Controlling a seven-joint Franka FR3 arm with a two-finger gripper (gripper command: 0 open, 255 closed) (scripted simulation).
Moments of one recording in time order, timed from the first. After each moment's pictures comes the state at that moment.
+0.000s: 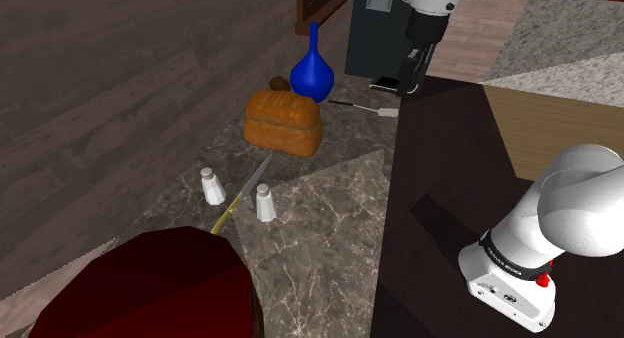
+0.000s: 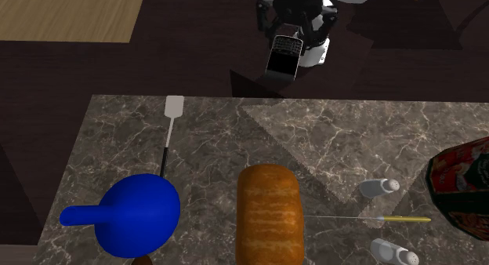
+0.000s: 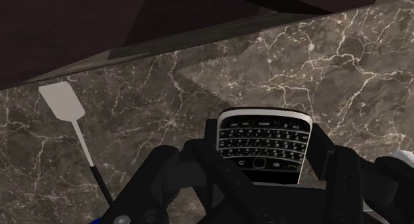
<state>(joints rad) 0.12 -0.57 -0.07 -2.32 -0.02 1.76 -0.21</state>
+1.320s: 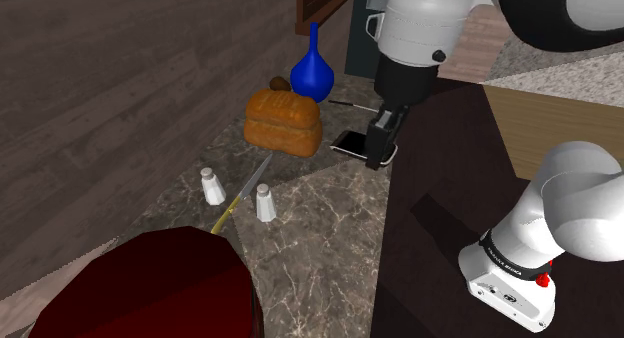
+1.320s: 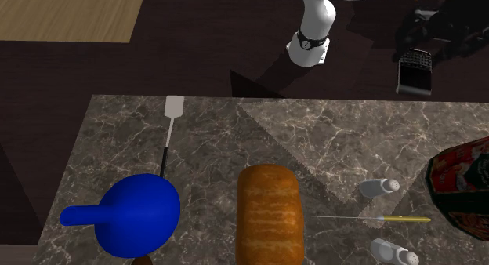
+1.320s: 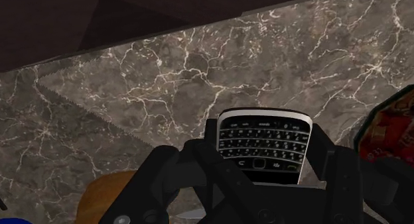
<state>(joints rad) 0.30 -0.63 0.34 -2.33 0.21 1.74 0.27</state>
